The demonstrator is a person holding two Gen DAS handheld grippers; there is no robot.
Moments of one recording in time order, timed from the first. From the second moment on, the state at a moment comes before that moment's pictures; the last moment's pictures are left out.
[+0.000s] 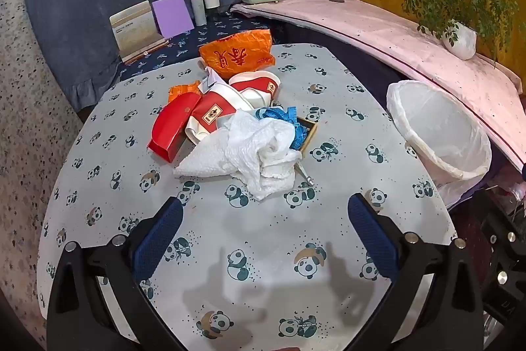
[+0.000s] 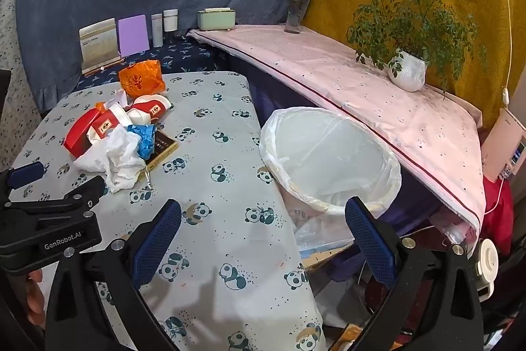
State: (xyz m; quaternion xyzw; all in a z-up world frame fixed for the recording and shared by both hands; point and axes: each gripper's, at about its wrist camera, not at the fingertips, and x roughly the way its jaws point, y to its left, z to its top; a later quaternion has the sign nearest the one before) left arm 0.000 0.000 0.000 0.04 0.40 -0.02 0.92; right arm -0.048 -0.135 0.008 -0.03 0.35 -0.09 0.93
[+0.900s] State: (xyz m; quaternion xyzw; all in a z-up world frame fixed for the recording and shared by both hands) left arm 0.000 0.006 0.002 0.04 0.40 -0.01 0.91; right arm -0.049 -0.135 0.008 -0.04 0.35 -0.09 0.93
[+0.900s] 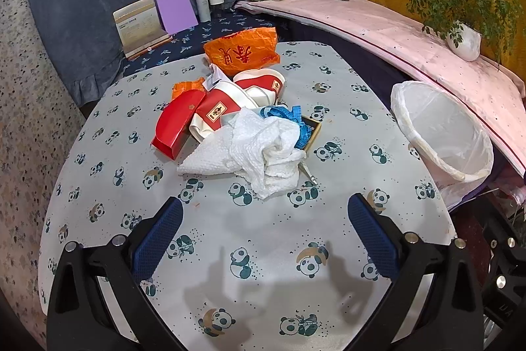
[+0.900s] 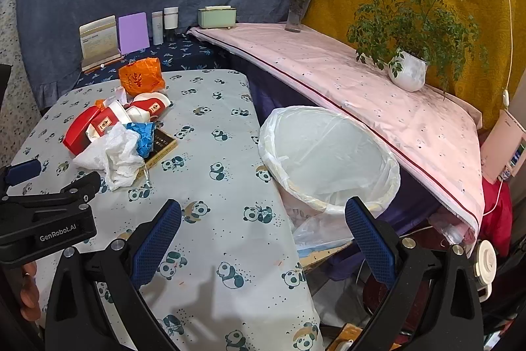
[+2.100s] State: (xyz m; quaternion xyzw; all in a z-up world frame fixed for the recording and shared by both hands) left arm -0.001 0.007 -0.003 0.04 0.41 0.00 0.91; right arm -0.050 -0.130 0.004 -0.04 0.35 -0.09 0.93
